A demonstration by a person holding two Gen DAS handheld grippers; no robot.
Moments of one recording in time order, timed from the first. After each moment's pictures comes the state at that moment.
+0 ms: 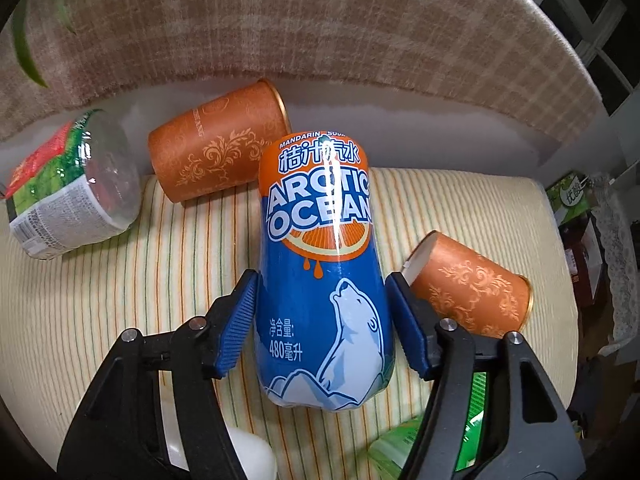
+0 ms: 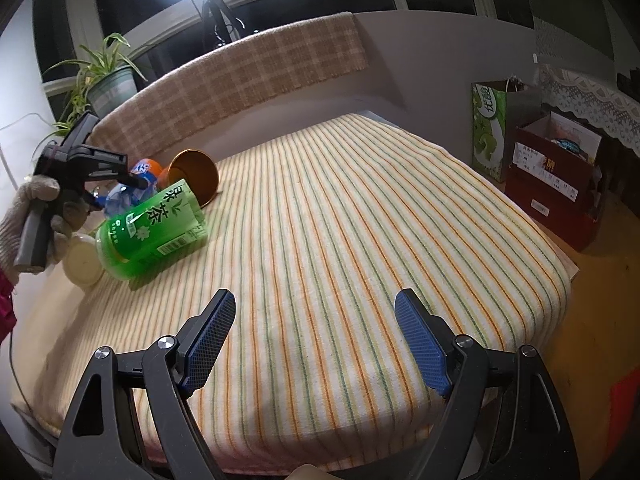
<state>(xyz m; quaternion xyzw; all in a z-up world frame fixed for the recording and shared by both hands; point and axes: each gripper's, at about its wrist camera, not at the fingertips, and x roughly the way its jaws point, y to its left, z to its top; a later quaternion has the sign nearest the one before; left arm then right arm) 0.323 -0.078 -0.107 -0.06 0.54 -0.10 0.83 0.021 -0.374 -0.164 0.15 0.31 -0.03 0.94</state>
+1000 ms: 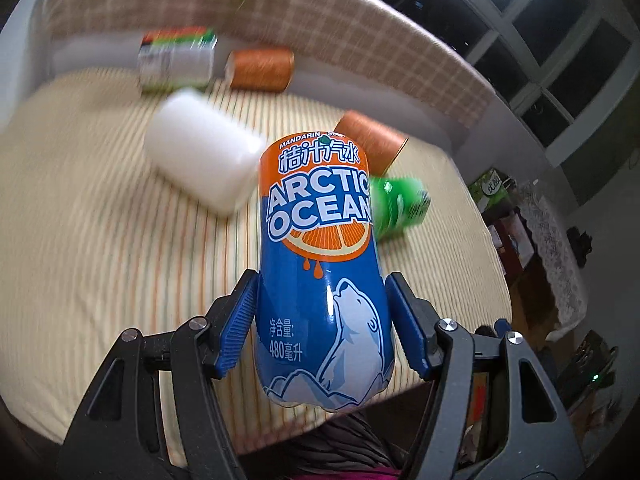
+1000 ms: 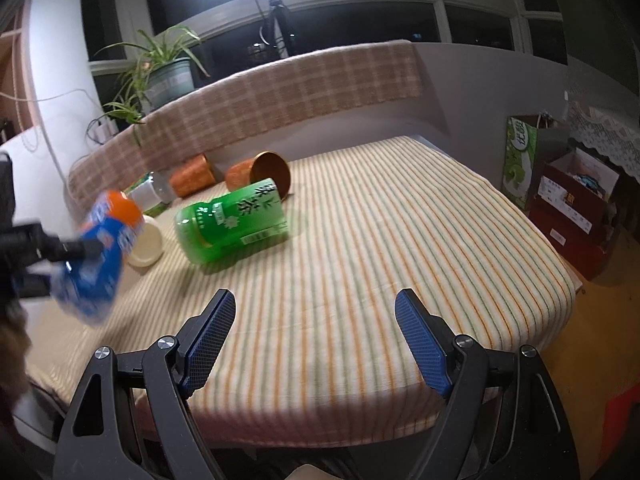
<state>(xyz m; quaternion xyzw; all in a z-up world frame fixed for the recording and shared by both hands) 0.088 -0.026 -0.081 -0.17 0.48 -0.15 0.85 -0.008 -0.317 -0.131 0.11 0.30 0.02 0.95</state>
